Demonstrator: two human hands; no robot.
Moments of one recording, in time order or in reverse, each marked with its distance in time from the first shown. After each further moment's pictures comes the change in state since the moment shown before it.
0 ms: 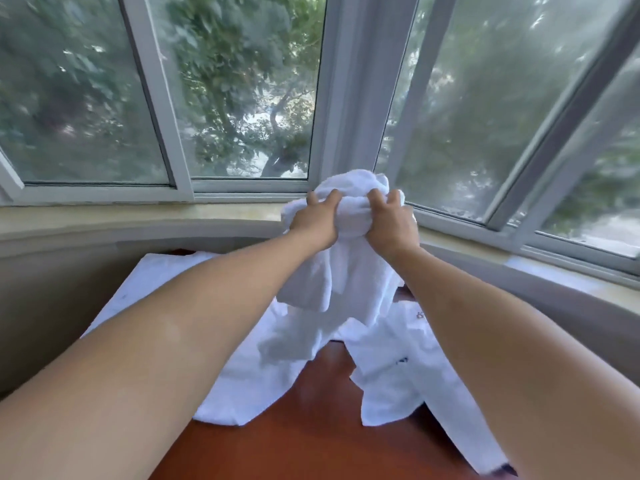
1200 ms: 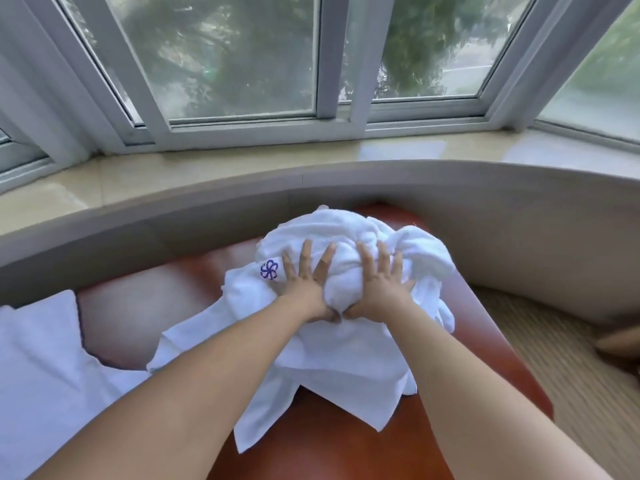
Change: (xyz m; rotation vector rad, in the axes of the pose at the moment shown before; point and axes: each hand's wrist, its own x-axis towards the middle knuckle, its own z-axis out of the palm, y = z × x) left_hand 0.045 0.267 0.403 0.216 -0.734 0.288; right_hand -0.137 0.428 0.146 0.132 -0.591 0.694
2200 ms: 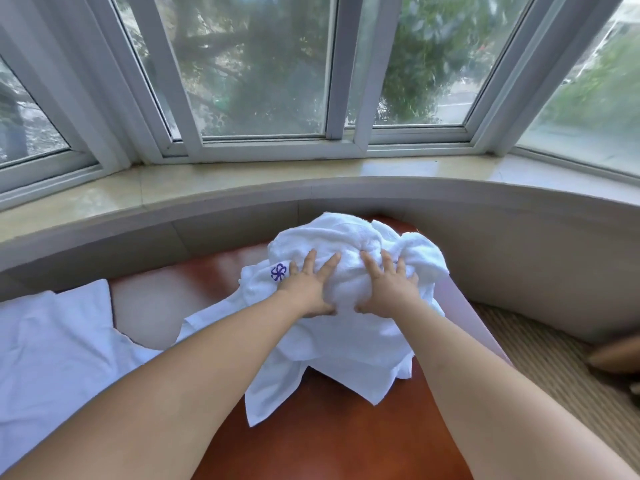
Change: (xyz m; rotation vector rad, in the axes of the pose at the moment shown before) left_hand -0.082 -0.015 -0.019 0.094 0.026 0.130; right_hand -0.070 -0.008 -0.021 -0.207 0.046 -0.026
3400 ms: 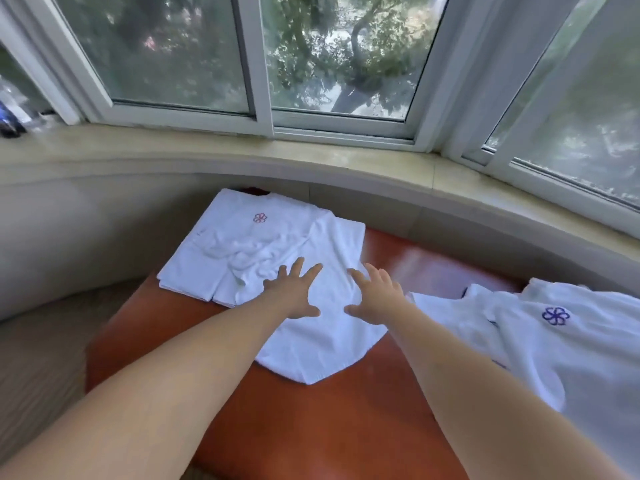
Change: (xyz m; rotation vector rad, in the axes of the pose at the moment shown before) left_hand -0.364 -0.404 0.091 -0.283 0.087 -0.644; right_hand -0.154 -0.486 0.117 -0.339 -0.187 -0.776
